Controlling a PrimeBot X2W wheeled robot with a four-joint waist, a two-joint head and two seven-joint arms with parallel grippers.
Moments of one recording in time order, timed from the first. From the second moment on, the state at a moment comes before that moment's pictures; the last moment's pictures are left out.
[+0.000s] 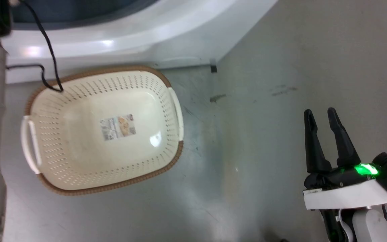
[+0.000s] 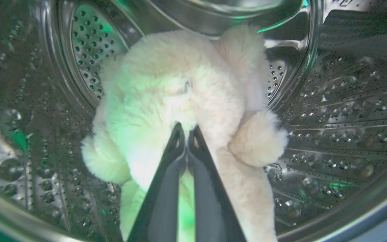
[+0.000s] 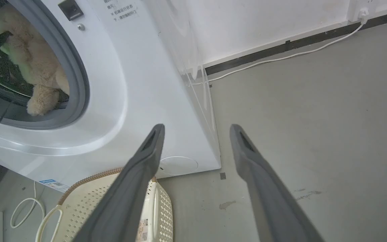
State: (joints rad) left arm -1.28 0.40 -0.25 0.69 -0.39 0.04 -0.16; right arm -0.16 -0.05 0.09 -0.04 0.45 0.13 -0.26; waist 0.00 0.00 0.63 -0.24
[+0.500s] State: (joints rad) left arm -1.49 0.50 -0.25 0.68 -0.34 0.04 -0.11; right arm -0.17 -0.05 0.14 -0.09 0.48 0.13 -0.26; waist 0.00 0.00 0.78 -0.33
